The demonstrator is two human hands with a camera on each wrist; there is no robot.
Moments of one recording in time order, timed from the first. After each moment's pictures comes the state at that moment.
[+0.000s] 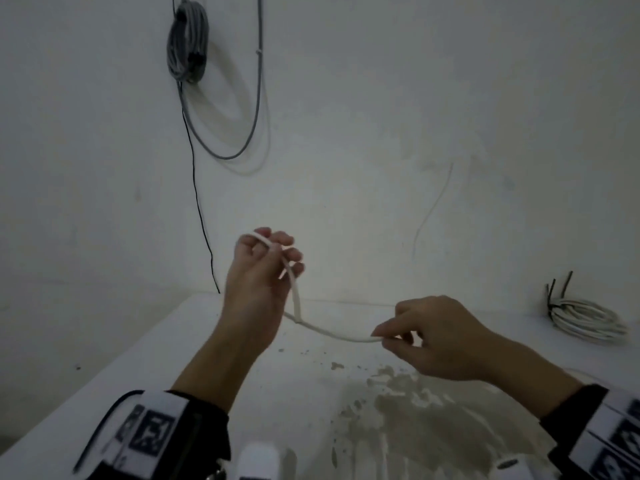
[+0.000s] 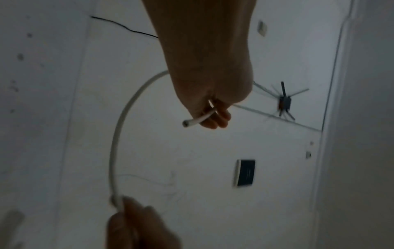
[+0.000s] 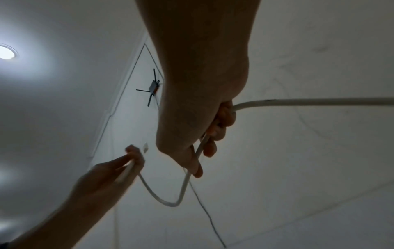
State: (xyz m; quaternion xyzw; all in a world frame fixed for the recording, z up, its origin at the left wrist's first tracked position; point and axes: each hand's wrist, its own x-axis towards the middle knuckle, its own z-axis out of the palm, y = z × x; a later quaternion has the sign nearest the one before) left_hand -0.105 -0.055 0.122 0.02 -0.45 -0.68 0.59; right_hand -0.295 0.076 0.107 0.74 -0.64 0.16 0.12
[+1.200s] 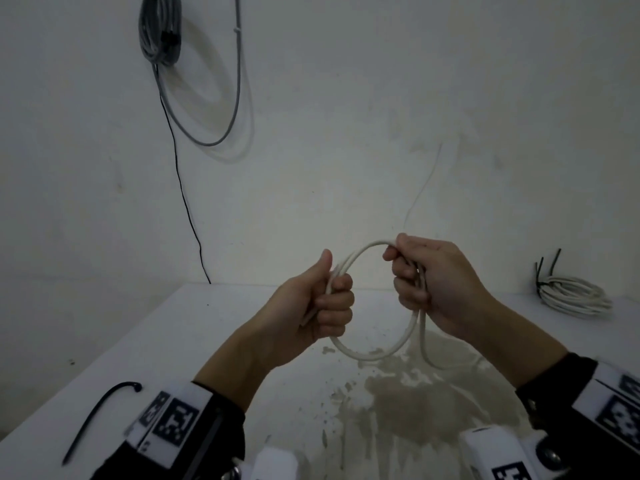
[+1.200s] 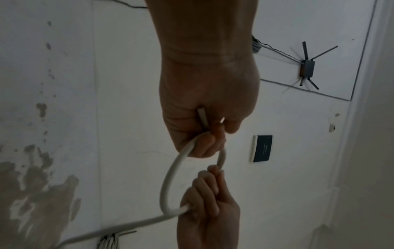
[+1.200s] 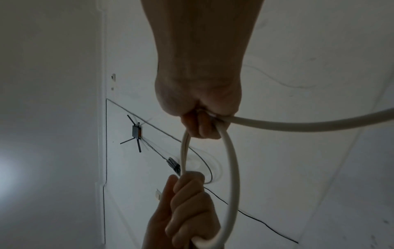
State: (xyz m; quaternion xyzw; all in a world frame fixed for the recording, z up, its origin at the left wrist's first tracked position) left_hand -0.128 -0.022 0.111 0.05 -0.54 -0.82 0.19; right_hand -0.277 0.075 0.135 0.44 -0.52 0.67 -0.29
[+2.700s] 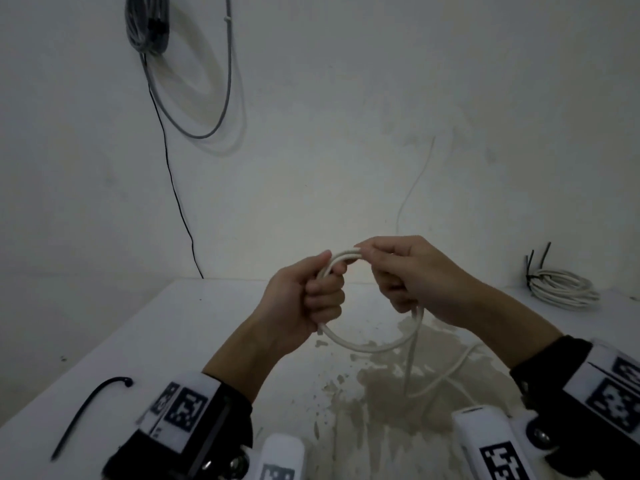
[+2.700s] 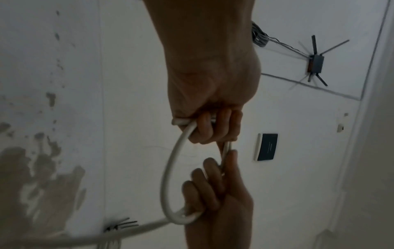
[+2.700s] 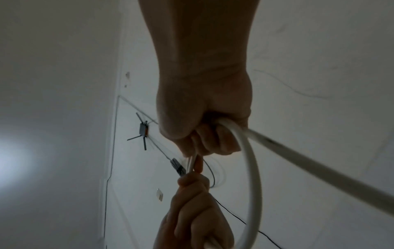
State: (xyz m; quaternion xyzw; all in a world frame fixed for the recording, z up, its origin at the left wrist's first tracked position) left_hand -0.140 -0.024 0.105 0.03 -0.49 -0.83 0.25; right_hand -0.277 0.082 0.140 0.58 -0.58 0.51 -0.27
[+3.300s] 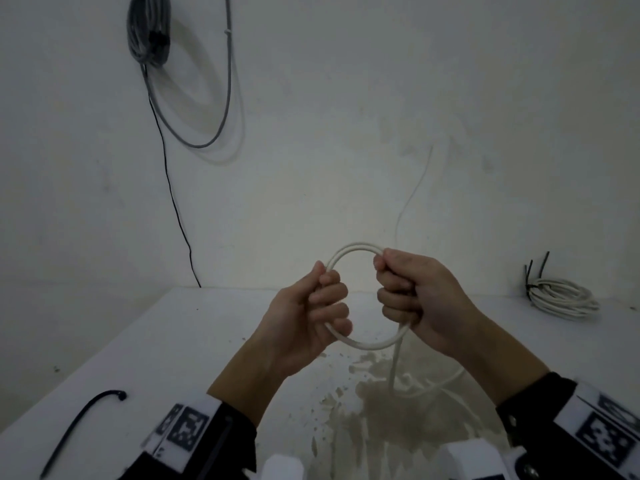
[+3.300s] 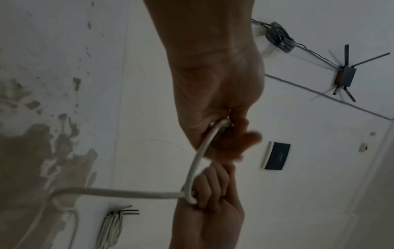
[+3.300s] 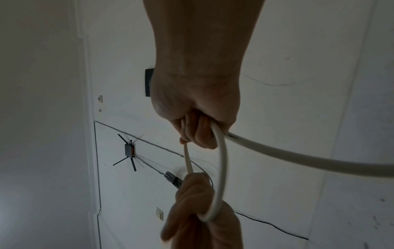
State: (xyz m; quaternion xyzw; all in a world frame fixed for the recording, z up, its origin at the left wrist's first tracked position) left_hand -0.145 -0.029 0.093 -0.07 -0.35 -0.92 0.17; right_hand -0.280 0.074 0.123 0.43 -0.45 0.68 -0.38
